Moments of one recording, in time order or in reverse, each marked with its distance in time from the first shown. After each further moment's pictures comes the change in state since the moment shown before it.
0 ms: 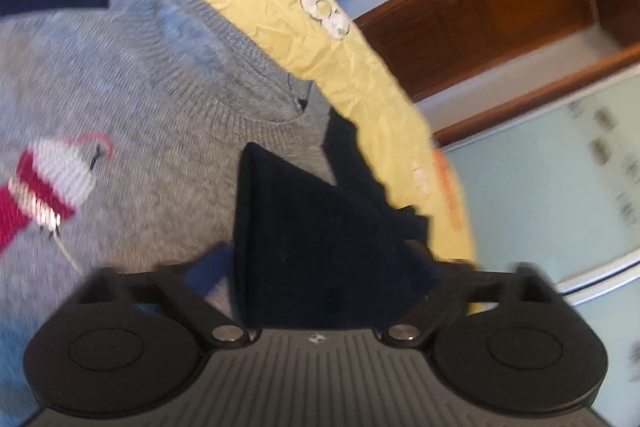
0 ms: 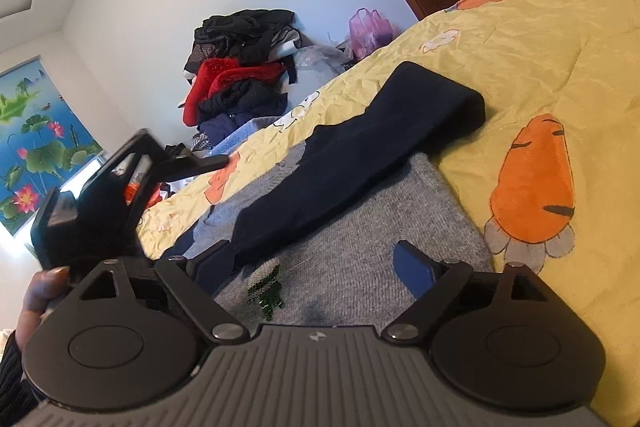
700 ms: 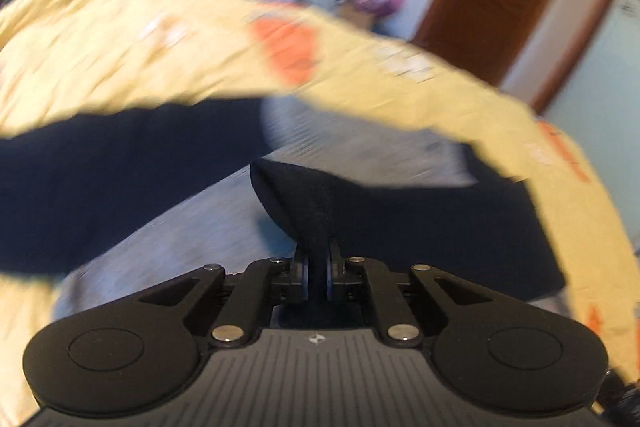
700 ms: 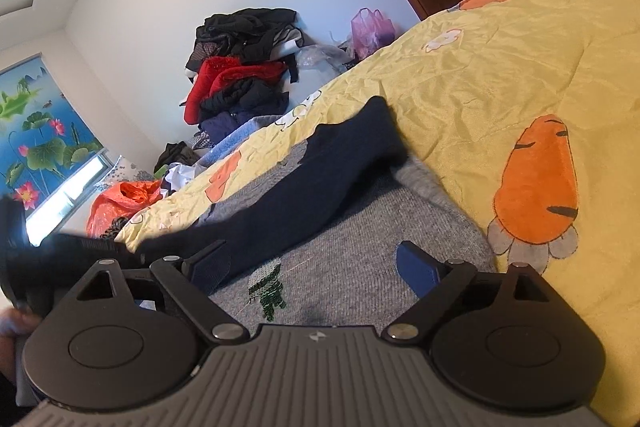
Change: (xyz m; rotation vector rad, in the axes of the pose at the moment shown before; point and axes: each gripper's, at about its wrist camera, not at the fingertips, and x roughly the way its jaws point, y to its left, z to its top) left arm -0.079 0.038 0.018 0.327 -0.130 0.417; right arm 0.001 0.000 0.000 -0.007 0.001 0.002
